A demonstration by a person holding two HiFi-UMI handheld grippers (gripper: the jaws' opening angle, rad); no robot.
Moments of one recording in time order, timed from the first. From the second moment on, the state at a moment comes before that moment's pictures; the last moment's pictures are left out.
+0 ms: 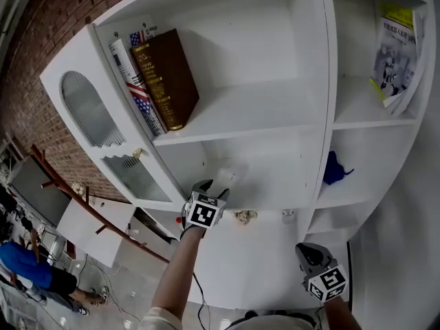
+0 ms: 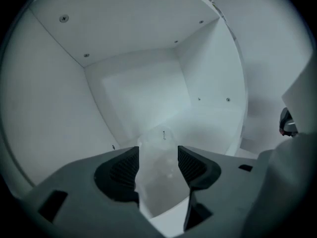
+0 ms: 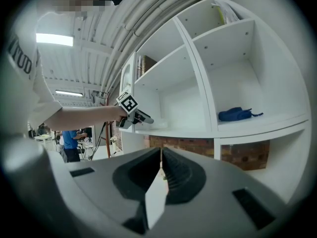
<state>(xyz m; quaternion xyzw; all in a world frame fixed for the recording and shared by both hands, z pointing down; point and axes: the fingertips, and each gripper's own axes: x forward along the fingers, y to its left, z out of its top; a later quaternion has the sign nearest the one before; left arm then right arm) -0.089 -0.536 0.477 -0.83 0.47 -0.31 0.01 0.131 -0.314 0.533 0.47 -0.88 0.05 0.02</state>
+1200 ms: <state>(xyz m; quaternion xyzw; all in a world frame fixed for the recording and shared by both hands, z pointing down) -0.085 -0.551 0.494 -0.84 0.44 -0.32 -0.05 0.123 -0.315 0.535 0.48 -0.87 0.07 0.01</state>
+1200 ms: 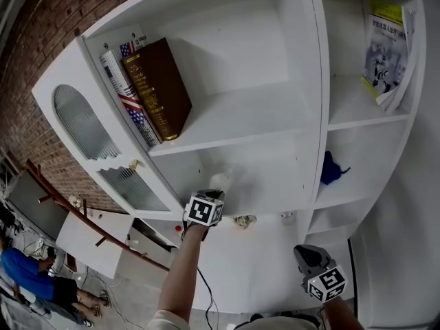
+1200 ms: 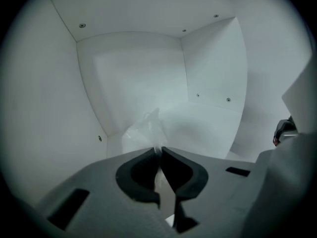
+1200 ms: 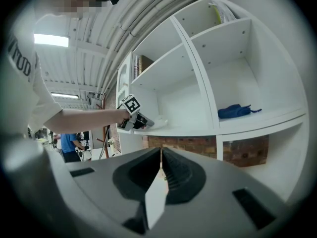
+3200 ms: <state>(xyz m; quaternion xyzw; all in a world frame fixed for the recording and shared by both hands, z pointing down) -0.152 -0.395 0.454 -0.88 0.45 -0.16 -0.03 0.098 -0.296 0.517 0.48 -0.88 0.05 0.03</state>
